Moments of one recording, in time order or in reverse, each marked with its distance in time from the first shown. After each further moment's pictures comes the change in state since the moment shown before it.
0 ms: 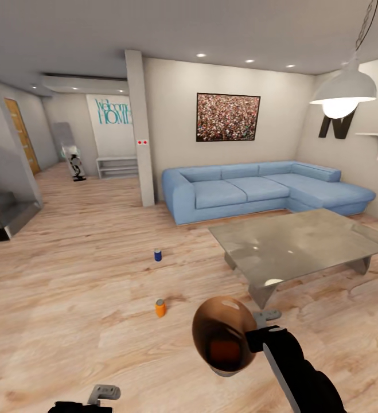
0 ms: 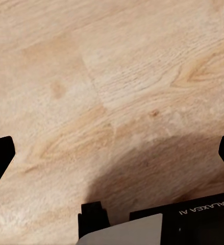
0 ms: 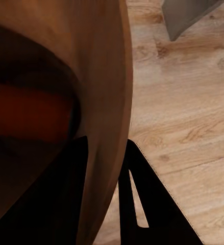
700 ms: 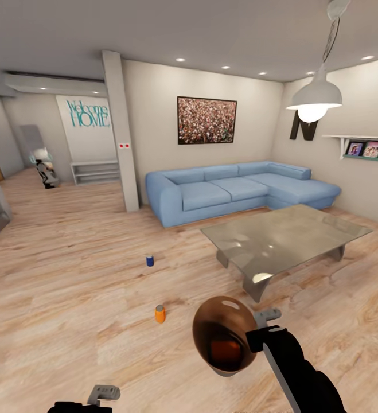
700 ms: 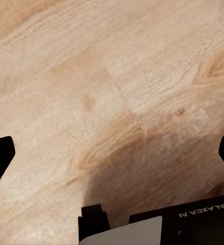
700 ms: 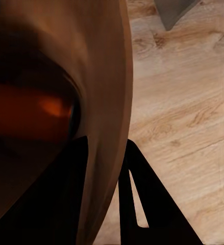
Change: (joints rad) left arm 0.000 0.002 0.000 0.001 0.000 0.000 -0.004; right arm 0.000 0.000 -0.001 0.000 0.013 0.000 0.004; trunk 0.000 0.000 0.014
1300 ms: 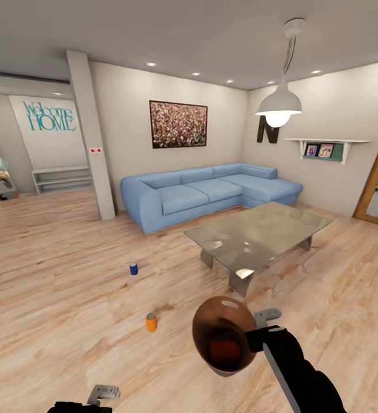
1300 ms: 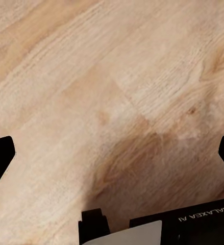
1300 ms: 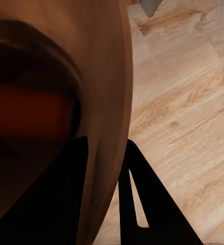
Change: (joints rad) left arm 0.000 0.000 0.000 0.000 0.000 0.000 -0.002; right arm 0.000 0.000 0.001 0.000 -0.005 0.000 0.000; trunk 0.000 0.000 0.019
